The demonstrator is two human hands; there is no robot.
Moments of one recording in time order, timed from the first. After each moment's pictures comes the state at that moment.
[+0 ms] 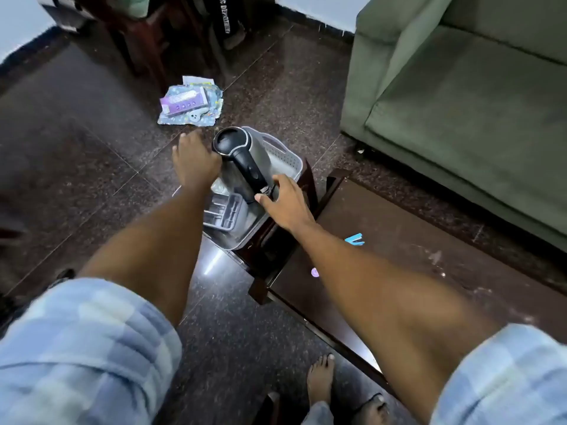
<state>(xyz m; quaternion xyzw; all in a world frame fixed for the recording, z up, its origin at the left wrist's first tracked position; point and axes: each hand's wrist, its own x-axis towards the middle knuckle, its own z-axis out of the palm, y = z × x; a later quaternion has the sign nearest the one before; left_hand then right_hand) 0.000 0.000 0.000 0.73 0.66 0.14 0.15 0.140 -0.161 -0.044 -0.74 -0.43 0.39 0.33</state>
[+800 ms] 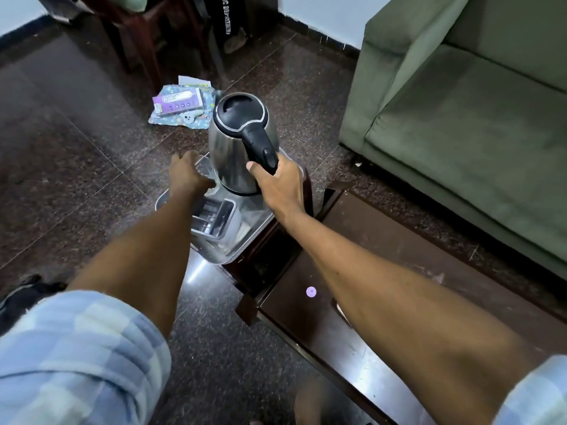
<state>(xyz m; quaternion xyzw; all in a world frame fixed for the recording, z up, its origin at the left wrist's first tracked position) -0.021 0.037 -0.070 0.69 0.68 0.10 0.24 0.143 -0.105 -0.032 -0.70 -0.35 0.30 0.55</state>
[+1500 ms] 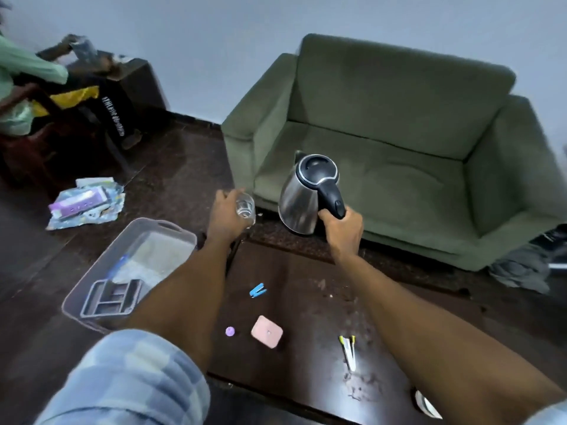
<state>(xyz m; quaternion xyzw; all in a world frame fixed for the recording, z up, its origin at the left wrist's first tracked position) 0.237 -0.176 0.082 0.85 0.40 0.13 0.31 0.372 -0.383 0.096 -0.83 -0.07 0.08 0.55</state>
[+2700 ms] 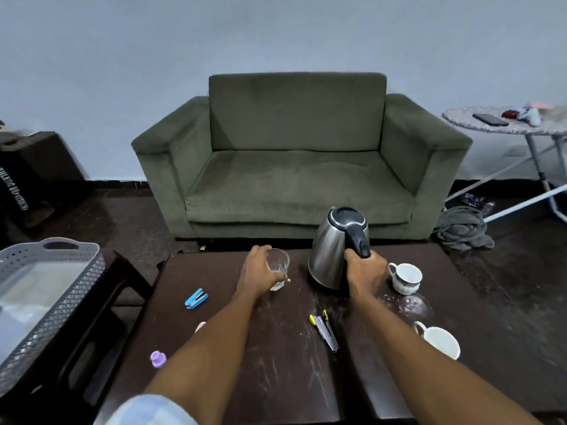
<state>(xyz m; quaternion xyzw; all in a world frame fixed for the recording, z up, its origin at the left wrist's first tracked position) 0.287 -0.387 -0.192 0.90 0.22 0.08 0.36 0.354 -0.600 -0.167 -0.80 0.13 -0.11 0.57</state>
